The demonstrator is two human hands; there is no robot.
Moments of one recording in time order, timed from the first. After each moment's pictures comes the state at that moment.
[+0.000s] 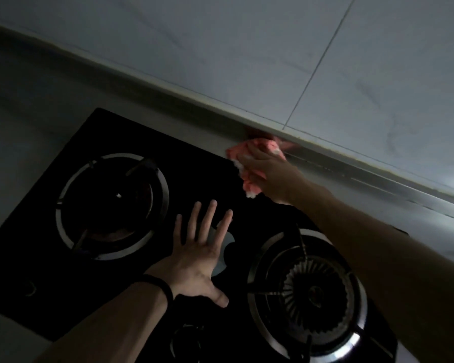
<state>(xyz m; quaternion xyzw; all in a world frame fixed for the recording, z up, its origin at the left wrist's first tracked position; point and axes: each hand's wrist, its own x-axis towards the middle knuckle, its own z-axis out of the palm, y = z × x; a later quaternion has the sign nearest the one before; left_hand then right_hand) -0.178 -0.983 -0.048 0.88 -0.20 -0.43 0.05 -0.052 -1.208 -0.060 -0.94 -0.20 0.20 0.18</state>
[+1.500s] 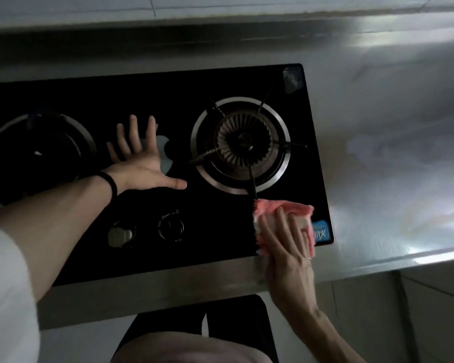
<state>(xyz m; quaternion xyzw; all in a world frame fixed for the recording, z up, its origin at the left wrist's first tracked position) -0.173 -0.985 -0.045 0.87 -0.22 -0.44 0.02 -0.519 -1.122 -0.048 -0.91 0.30 0.01 0.29</state>
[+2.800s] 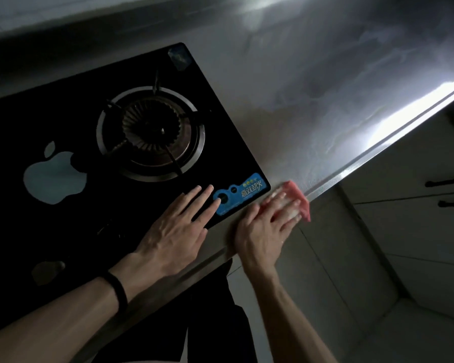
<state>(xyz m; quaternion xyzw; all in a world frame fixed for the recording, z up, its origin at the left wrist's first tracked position) -0.369 -1.014 -0.062 0.69 -0.67 -0.27 0.05 -0.530 -1.106 -0.056 -0.63 0.71 0.01 0.31</state>
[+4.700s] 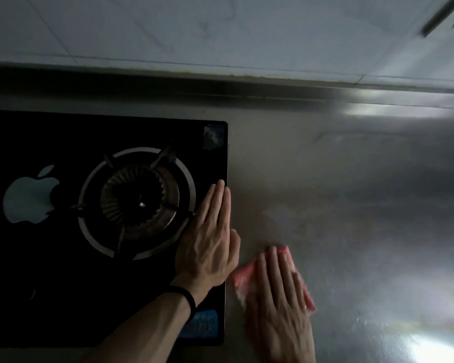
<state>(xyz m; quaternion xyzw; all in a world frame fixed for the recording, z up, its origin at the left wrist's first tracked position) -0.390 -1.258 -0.084 0.93 -0.35 -0.07 0.11 -0.566 -1.350 -0.104 -0.97 0.17 0.04 0.16</state>
